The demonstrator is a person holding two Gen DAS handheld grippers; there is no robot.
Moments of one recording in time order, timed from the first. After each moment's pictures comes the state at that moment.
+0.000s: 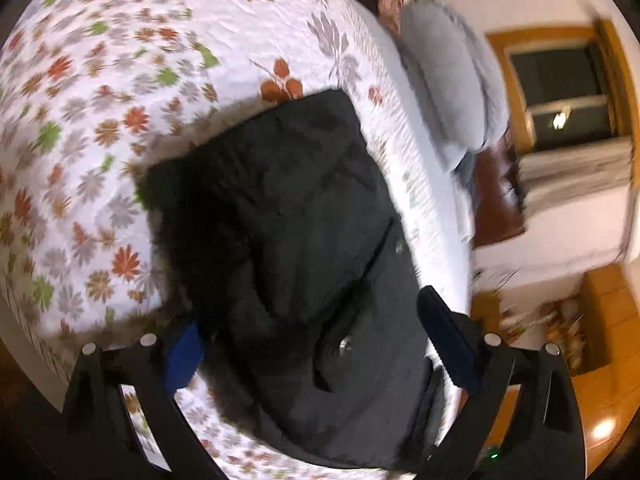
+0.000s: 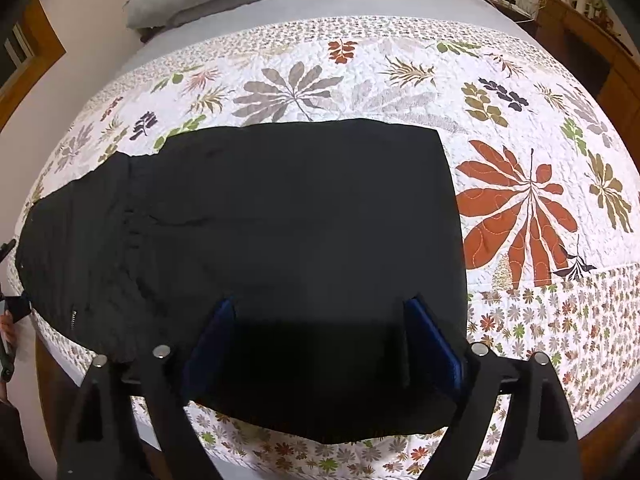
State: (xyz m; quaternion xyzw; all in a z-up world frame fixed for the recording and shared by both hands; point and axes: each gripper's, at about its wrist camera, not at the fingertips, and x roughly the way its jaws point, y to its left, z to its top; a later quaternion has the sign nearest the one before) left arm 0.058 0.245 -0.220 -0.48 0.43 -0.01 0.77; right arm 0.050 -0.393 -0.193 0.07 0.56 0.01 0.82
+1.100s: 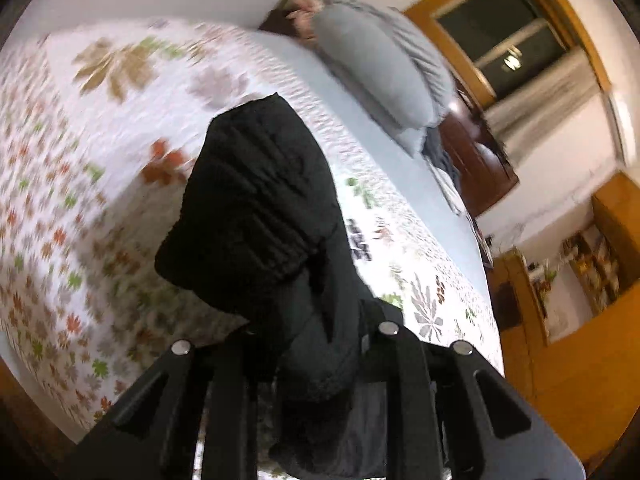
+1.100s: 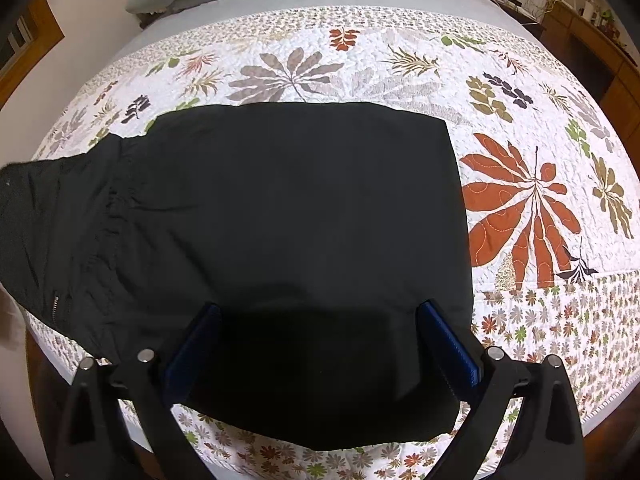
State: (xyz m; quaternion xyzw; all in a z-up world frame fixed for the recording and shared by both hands) left arm 0.070 0.177 -0.123 -0.34 0.37 -0.06 0.87; right arm 0.053 -0.394 -0.208 0.05 0.58 0.02 0.81
